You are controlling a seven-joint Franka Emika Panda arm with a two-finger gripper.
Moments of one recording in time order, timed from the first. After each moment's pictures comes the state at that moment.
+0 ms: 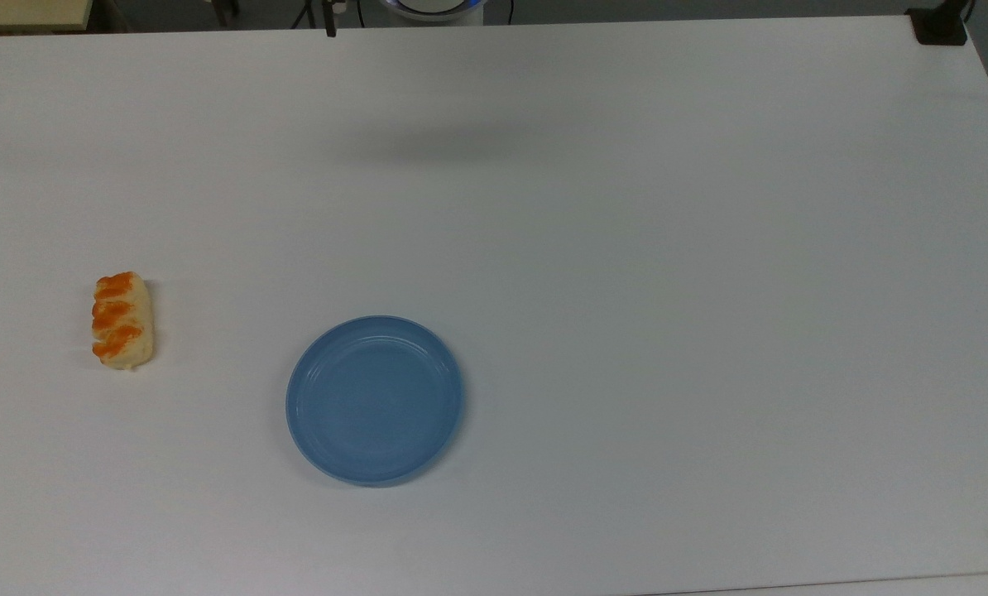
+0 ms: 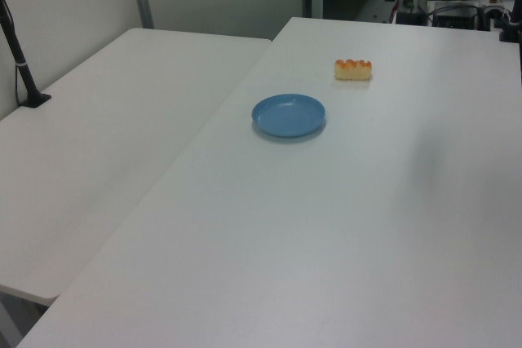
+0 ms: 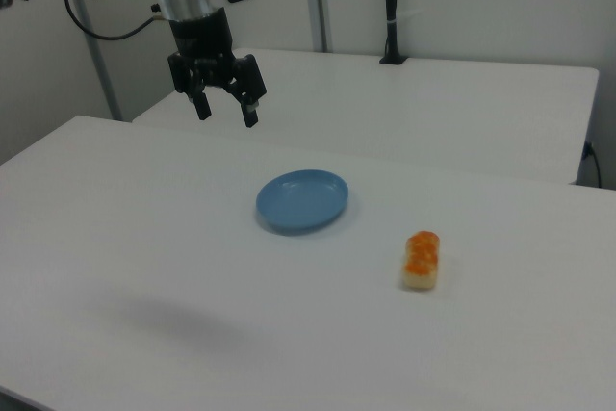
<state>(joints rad) 0.12 0.02 -0.23 -1.53 -0.06 1.61 -0.08</state>
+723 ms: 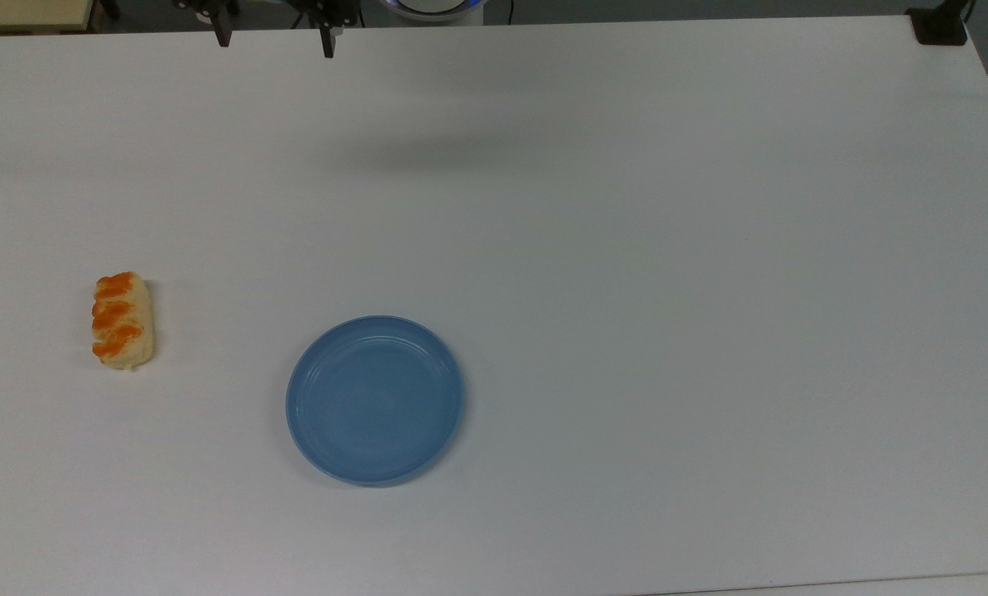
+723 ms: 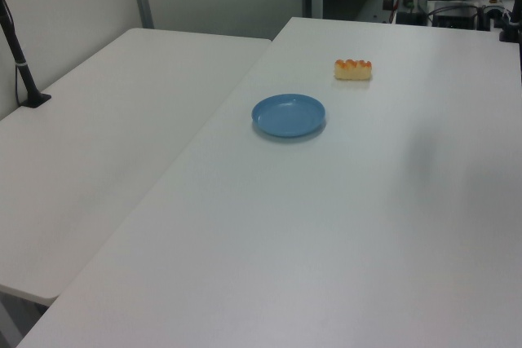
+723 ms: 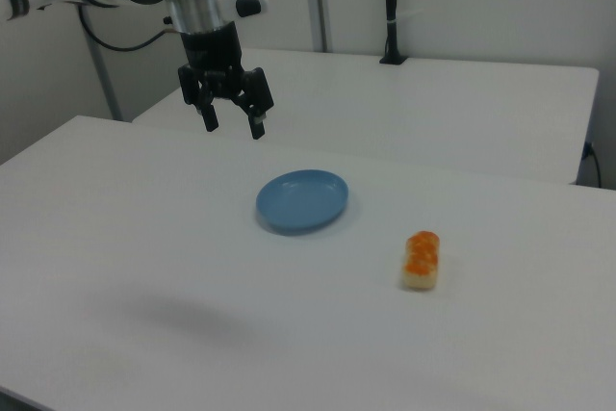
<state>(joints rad) 0.12 0.06 -0.24 -1.54 -0.06 1.61 -0.08</state>
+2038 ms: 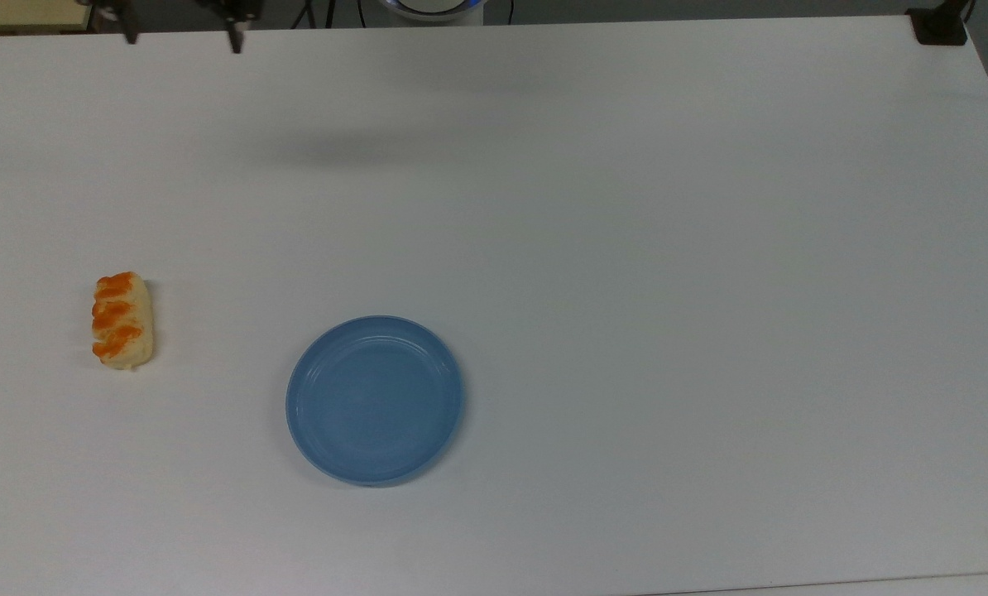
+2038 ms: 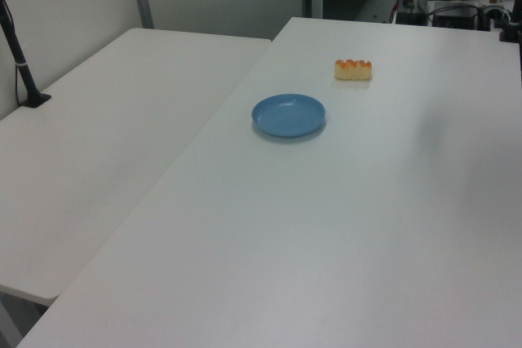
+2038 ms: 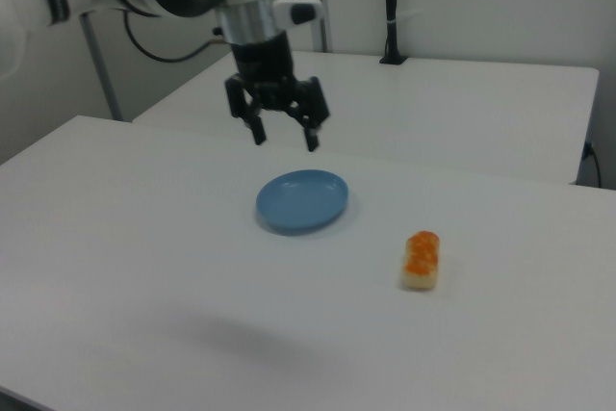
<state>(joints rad) -0.03 0.09 -0.25 -1.52 -0.06 1.66 -0.27</state>
